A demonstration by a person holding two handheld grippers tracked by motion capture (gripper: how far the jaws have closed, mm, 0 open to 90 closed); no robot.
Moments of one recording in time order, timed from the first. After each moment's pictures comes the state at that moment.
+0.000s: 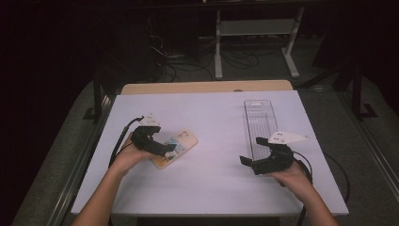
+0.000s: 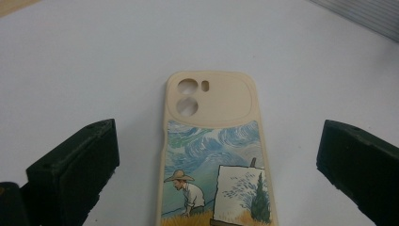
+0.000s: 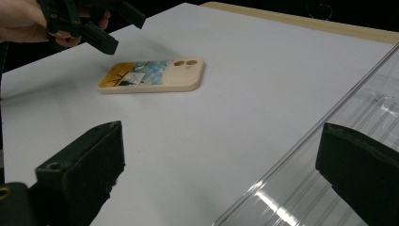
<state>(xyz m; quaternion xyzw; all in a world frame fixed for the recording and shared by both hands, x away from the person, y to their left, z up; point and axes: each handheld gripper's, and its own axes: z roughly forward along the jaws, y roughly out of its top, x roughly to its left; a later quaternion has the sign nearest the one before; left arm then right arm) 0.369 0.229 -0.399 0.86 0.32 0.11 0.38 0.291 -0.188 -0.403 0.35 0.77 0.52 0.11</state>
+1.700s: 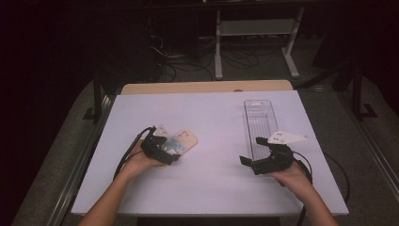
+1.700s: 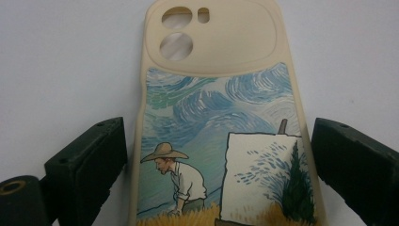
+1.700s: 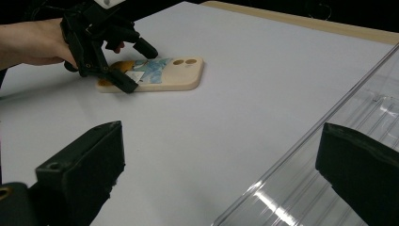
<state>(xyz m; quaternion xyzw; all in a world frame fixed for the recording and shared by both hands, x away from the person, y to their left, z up) 0.372 0.213 -0.448 0.89 0.31 0.11 0.31 0.291 -0.187 -0.403 0.35 0.78 0.51 0.11</state>
